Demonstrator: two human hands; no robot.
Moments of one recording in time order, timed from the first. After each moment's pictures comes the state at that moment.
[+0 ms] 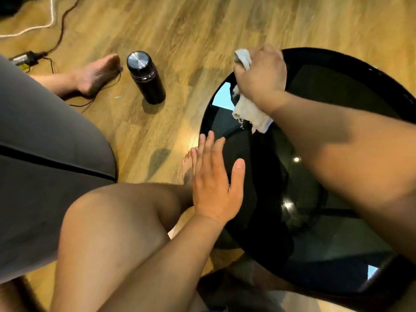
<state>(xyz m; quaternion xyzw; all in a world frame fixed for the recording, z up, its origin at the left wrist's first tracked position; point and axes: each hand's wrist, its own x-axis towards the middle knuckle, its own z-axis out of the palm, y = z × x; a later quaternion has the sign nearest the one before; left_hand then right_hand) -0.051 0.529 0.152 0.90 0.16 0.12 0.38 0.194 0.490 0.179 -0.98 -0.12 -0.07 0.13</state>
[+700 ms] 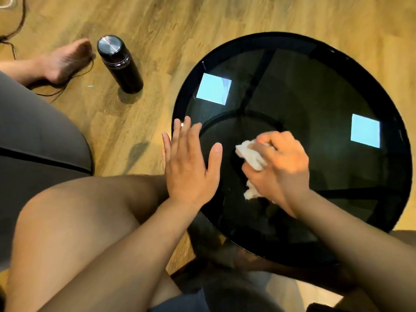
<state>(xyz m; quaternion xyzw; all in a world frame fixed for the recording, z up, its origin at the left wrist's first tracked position) -0.053 0.525 0.152 0.93 0.15 0.11 0.31 0.003 0.355 0.174 -0.95 -0.24 -0.08 0.15</state>
